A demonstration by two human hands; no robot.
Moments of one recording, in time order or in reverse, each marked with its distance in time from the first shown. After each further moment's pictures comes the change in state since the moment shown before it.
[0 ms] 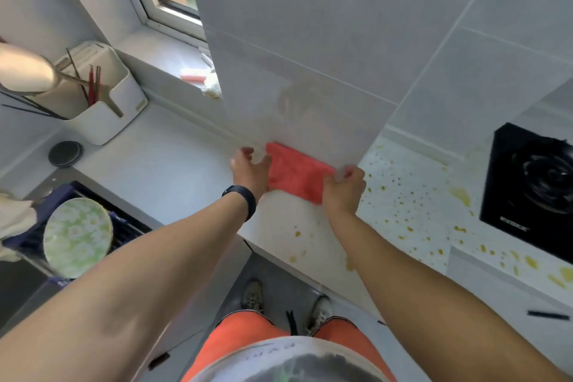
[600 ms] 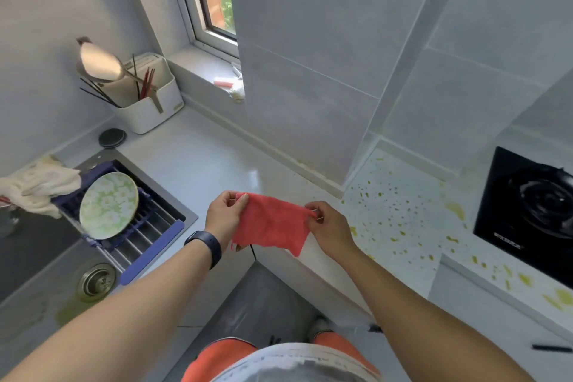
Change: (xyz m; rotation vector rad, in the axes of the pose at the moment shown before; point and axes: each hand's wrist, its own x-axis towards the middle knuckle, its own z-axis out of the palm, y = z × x) left_hand -0.122 -0.080 -0.081 -0.053 0.048 -0.015; right_hand -0.069 0.056 -0.079 -0.327 -0.675 -0.353
